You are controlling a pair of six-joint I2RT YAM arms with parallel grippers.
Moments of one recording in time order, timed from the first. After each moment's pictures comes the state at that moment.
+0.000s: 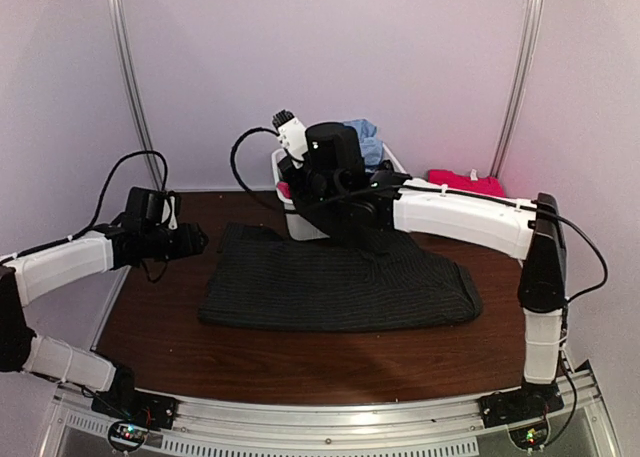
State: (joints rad) left arm -0.30 1.27 0.77 -0.22 0.01 -0.41; right arm 0.98 2.00 1.87 0.01 0.60 -0.28
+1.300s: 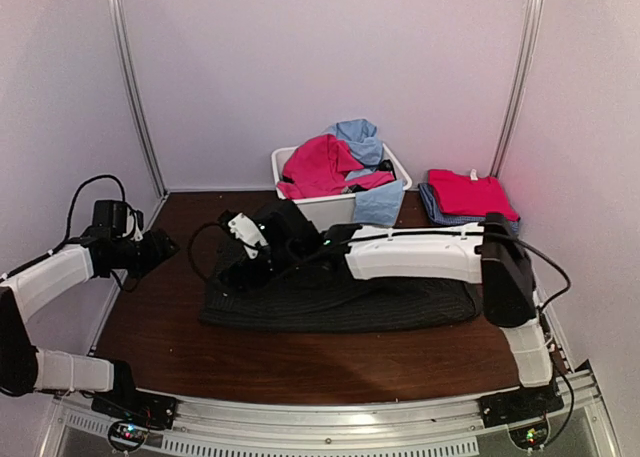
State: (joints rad) left arm 0.01 1.13 0.68 -0.31 0.20 -0.52; right arm 1.14 2.29 1.98 -0.16 0.04 0.13
